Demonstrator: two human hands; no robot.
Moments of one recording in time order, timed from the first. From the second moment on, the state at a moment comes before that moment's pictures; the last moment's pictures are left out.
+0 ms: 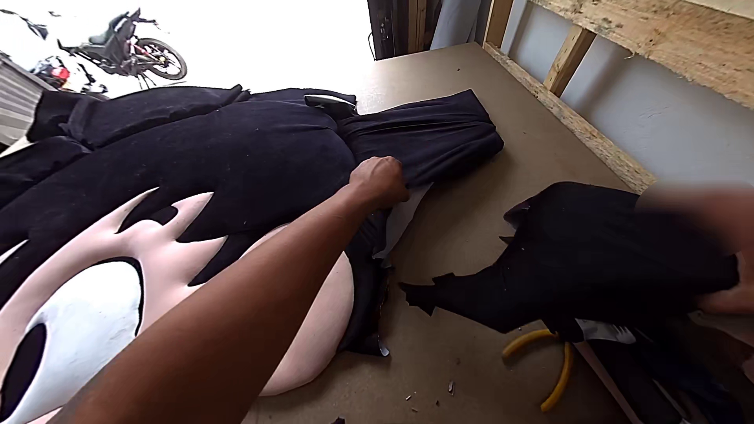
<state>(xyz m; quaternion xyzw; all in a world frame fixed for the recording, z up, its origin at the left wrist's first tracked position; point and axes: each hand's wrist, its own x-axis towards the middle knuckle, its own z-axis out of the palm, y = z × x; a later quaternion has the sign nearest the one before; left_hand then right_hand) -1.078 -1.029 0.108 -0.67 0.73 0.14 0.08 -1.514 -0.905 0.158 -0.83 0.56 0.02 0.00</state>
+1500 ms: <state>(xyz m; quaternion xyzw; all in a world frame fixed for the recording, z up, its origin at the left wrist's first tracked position) -1.015 -1.027 0.066 -0.59 0.75 0.29 -0.04 -1.351 -1.012 0.059 -0.91 0.40 0.10 0.08</state>
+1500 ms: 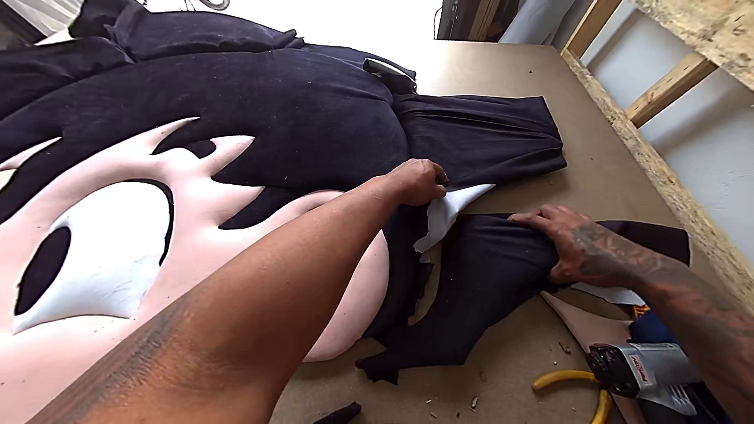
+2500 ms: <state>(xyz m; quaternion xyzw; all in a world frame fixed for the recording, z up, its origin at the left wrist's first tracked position) -0.997 -1.026 0.047 -0.54 0.78 0.28 -0.11 -1.238 -0.844 -0.006 -0.98 0.18 -0.12 0.03</state>
